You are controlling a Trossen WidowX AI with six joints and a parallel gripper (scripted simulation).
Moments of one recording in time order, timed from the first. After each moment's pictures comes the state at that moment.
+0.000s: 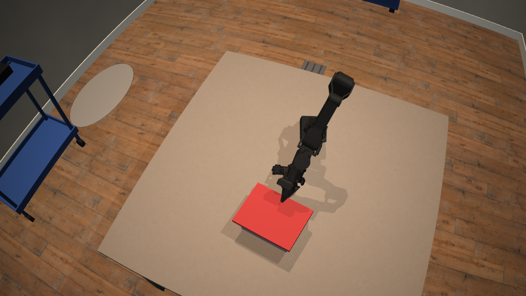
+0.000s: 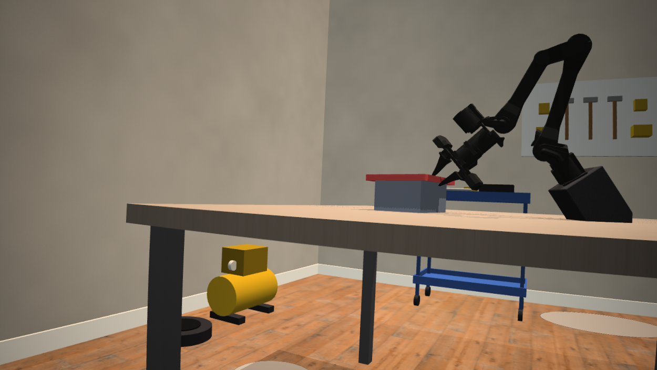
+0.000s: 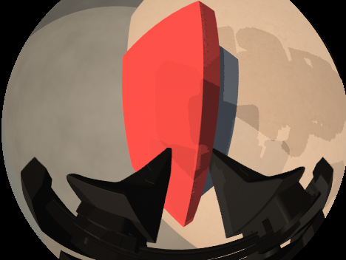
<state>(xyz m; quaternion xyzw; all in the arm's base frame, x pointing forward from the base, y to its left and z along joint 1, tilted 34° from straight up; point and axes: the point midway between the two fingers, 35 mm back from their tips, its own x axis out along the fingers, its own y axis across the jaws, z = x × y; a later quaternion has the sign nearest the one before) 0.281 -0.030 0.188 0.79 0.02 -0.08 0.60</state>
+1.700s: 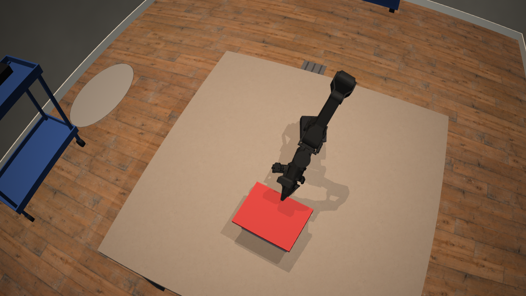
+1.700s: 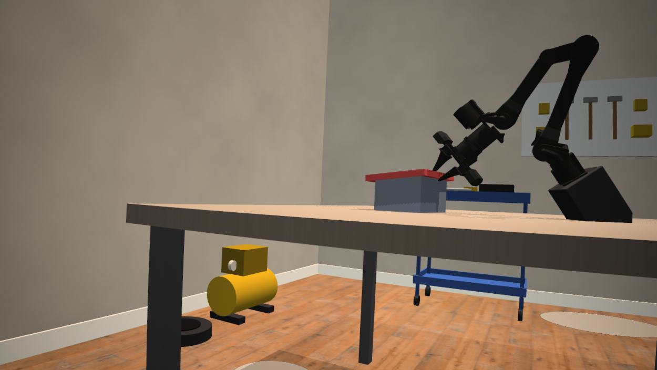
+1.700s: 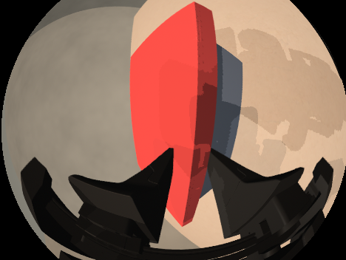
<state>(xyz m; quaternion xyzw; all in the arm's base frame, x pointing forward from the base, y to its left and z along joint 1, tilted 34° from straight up) 0.275 -0.033 0.198 0.79 0.02 -0.07 0.60</state>
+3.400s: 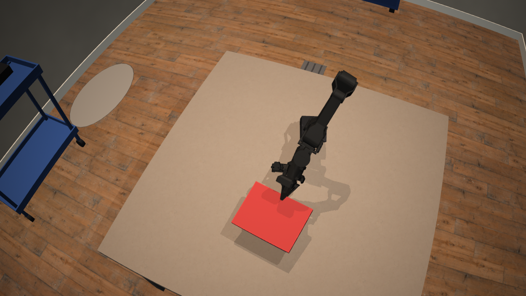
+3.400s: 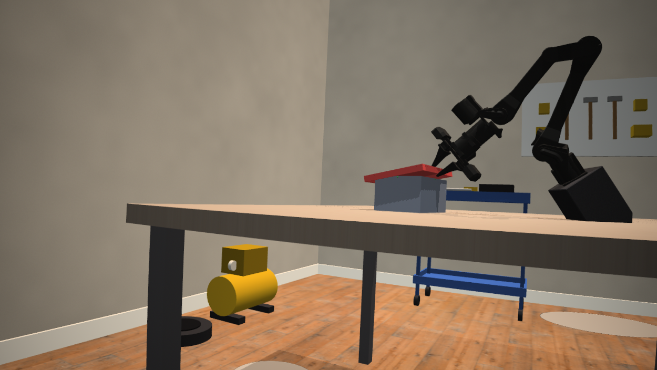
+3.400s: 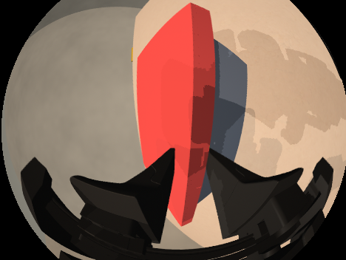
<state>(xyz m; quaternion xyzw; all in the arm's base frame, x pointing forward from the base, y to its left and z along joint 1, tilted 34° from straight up) 0.272 -0.036 0.211 0.80 0.02 -0.08 0.60</state>
